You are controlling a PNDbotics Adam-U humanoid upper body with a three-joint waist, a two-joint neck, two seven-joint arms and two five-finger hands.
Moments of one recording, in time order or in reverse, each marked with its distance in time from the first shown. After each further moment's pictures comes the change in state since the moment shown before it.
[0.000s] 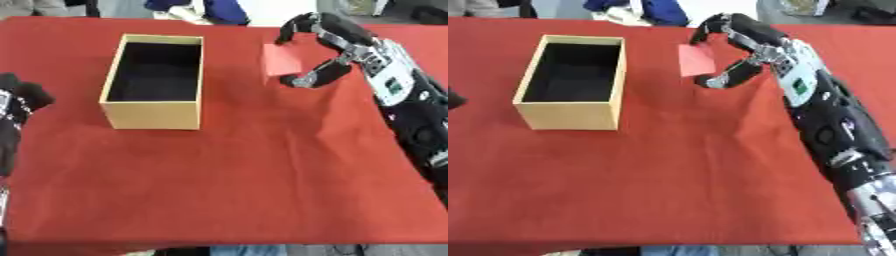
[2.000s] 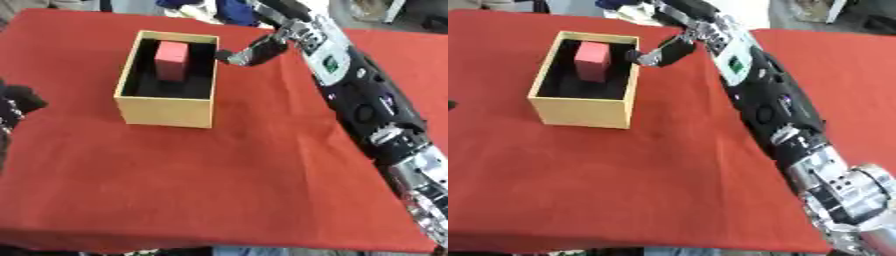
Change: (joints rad) left arm -0.045 -0.001 -0.041 0.006 0.022 0.012 -0.041; right arm 0.007 0.038 0.032 -0.066 -0.058 -0.001 -0.079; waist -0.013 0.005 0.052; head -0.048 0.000
